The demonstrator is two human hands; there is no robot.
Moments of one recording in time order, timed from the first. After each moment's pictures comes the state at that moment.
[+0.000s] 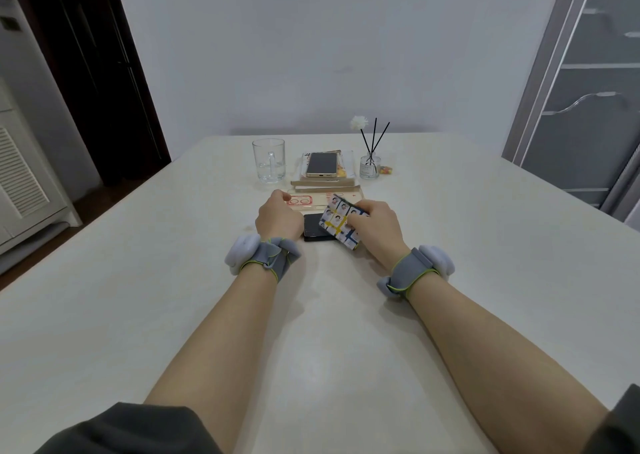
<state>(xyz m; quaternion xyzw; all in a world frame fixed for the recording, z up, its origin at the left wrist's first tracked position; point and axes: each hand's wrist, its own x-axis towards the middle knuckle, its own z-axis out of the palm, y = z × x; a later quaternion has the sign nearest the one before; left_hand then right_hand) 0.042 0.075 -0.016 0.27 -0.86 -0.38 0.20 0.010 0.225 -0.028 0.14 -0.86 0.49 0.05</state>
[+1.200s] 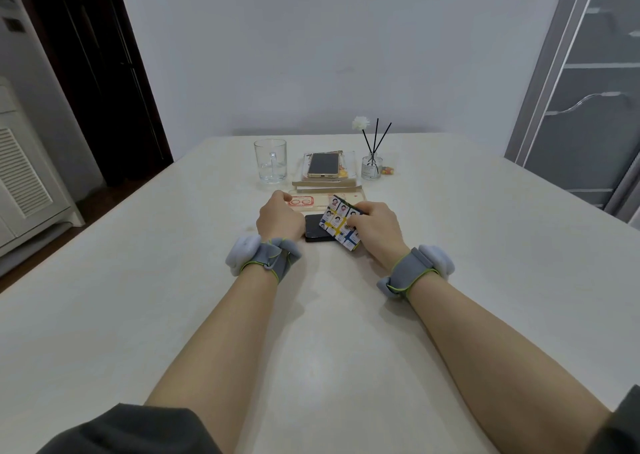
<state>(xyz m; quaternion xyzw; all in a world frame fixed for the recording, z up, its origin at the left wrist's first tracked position) 0.043 0.076 -0.015 0.27 -0.86 -0.38 0.20 0.006 0.222 -0.030 0.13 -0.85 0.52 0.03</state>
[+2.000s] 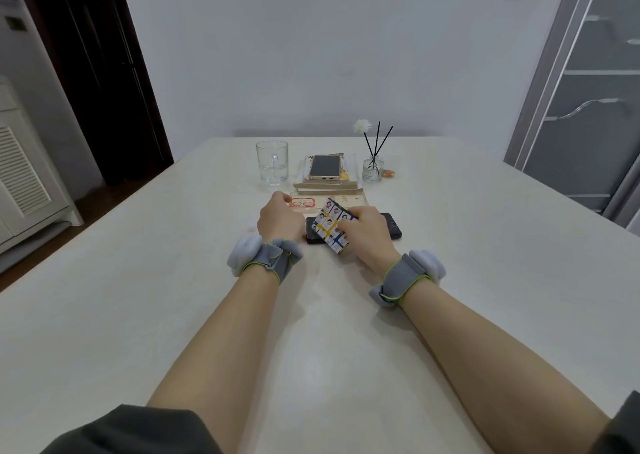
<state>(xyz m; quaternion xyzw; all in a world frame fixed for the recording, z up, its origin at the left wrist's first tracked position) 0.044 0.074 -0.013 0.27 -0.85 -0.40 0.18 0.016 0.206 -0.030 0.14 -0.86 0.50 0.03</state>
